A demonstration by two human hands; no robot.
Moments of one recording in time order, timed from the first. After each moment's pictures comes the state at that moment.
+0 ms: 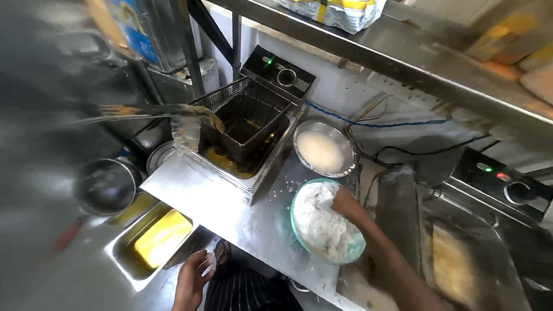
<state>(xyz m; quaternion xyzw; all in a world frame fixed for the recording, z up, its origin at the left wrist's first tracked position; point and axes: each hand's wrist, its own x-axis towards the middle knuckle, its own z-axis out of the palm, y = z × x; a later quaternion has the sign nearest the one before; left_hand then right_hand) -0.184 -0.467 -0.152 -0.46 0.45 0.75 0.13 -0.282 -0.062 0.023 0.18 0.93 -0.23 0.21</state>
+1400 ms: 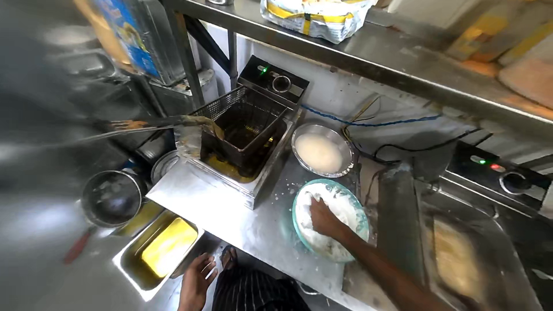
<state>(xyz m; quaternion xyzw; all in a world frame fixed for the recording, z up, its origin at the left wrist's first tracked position) -0.191 -0.476 -0.157 -0.46 0.45 0.75 0.14 -0.268 -0.097 -0.036 -0.03 0.94 -0.04 0.35</state>
